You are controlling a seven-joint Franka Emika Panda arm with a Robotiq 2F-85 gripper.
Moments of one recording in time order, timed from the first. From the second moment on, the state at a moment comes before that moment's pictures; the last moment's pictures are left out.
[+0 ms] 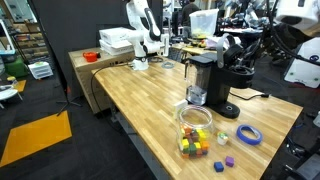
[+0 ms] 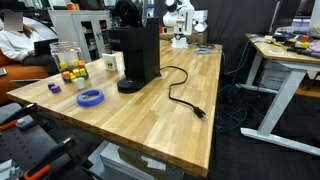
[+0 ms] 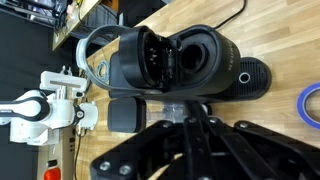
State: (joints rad) arm 0.37 -0.67 0.18 -2.76 -1.02 2.38 -0.32
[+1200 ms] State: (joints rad) arm 0.50 -0.74 0.22 -2.78 -0.66 2.20 -0.34
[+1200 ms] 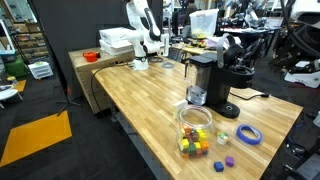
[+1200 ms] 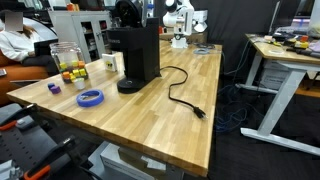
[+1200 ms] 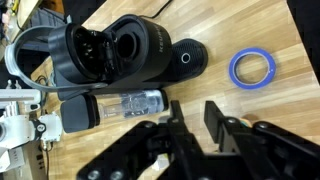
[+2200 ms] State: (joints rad) arm 0.49 -0.60 0.20 -2.77 -0.42 2.41 -0.35
